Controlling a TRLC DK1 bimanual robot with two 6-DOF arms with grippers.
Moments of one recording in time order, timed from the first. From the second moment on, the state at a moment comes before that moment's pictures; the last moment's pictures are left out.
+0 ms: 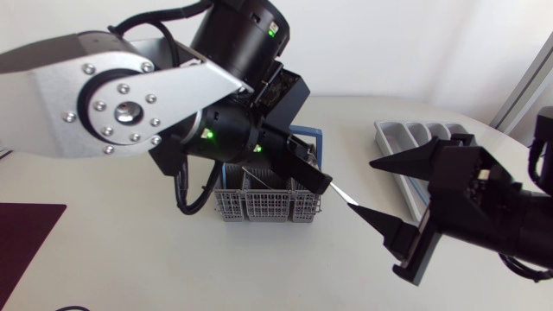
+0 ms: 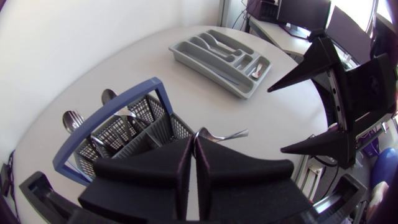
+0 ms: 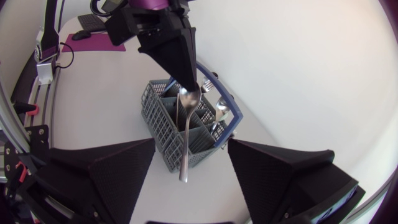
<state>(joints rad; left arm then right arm) -0.88 1.53 1.29 -0.49 0.00 -0.03 0.63 0.72 0.62 -0.37 -0.07 -0.52</state>
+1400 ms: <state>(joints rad) -0.85 1.57 1.32 -0.54 0.11 -0.07 0.69 1.01 0.62 -0.21 -0.02 -0.50</state>
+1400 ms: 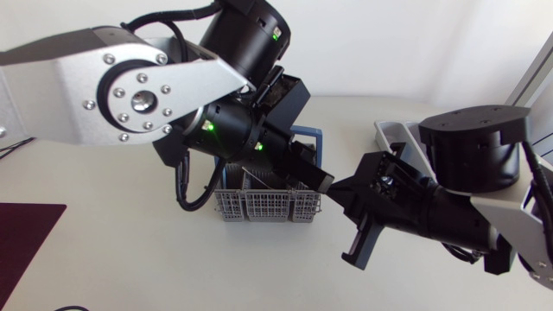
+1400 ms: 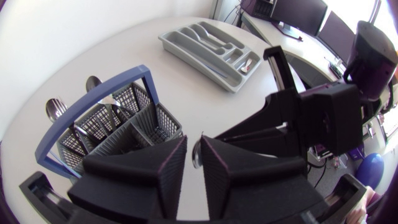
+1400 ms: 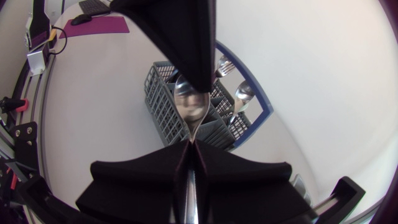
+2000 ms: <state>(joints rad) -0.67 1.39 1.32 -0.41 0.11 -0.10 0.44 0.90 0.55 -0.42 -0.28 -0.61</state>
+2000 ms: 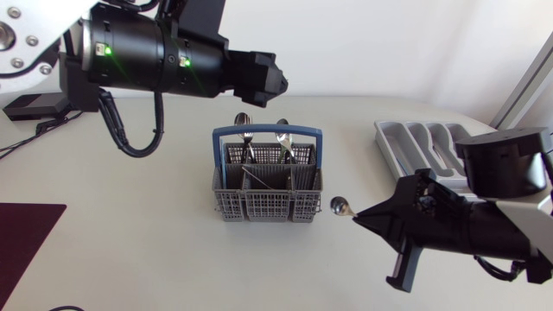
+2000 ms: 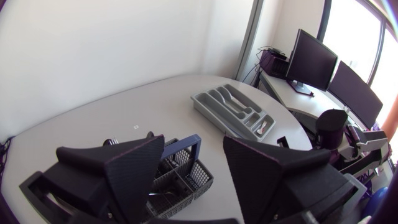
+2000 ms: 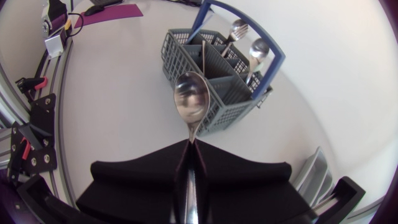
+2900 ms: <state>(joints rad) -0.58 1.39 1.21 -0.43 -0.02 0.06 -0.68 1.70 1.04 -0.79 -0.62 -1.76</state>
